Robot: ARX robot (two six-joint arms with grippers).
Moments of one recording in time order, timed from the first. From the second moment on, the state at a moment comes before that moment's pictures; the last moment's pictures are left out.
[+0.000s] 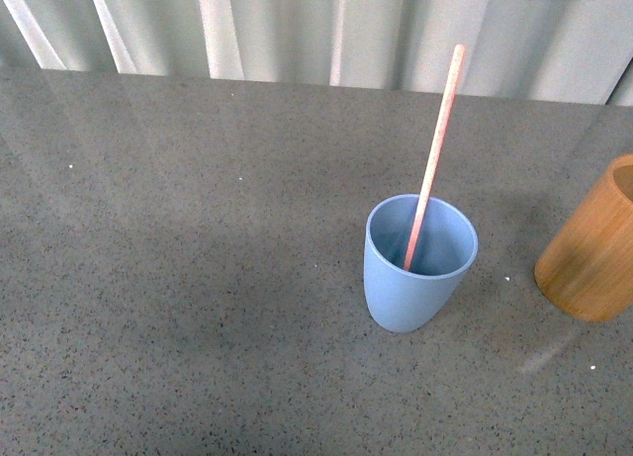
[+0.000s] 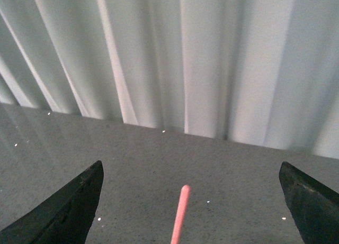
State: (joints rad) left arm 0.00 0.00 0.02 0.00 0.00 0.00; right arm 0.48 1.25 0.46 0.73 0.19 0.09
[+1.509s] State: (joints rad) left arm 0.00 0.00 0.02 0.00 0.00 0.00; right arm 0.00 0.35 0.04 0.31 0.00 0.00
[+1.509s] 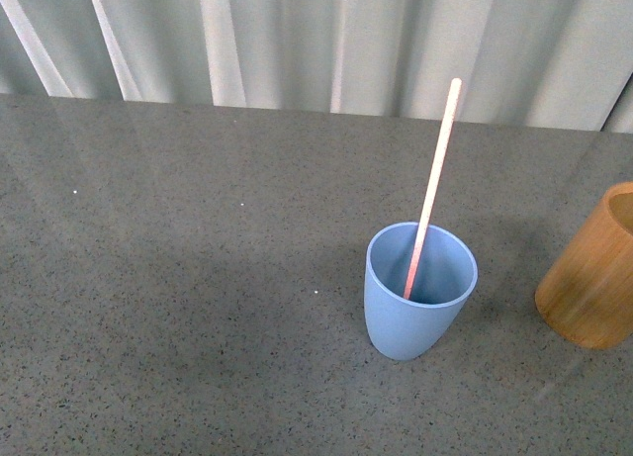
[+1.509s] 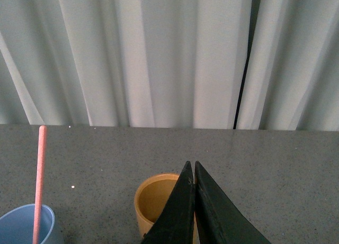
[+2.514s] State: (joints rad) left arm 0.00 0.00 0.02 0.00 0.00 0.00; right arm 0.00 0.00 0.02 0.00 0.00 0.00
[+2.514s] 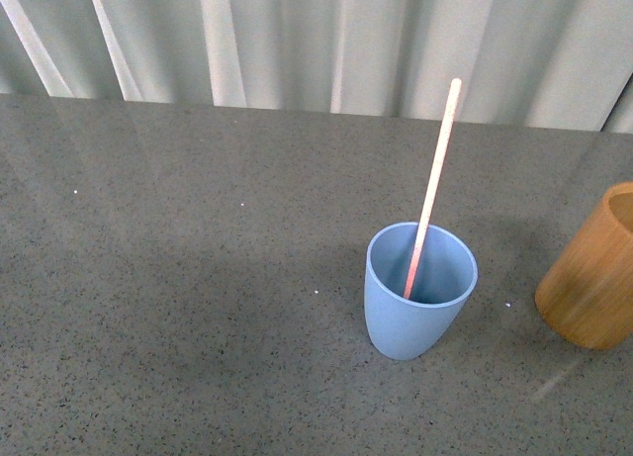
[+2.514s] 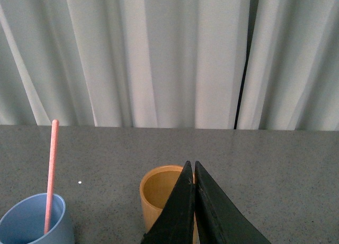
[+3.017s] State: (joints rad) left arm 0.00 0.00 0.02 0.00 0.00 0.00; right arm 0.00 0.00 0.02 0.00 0.00 0.00
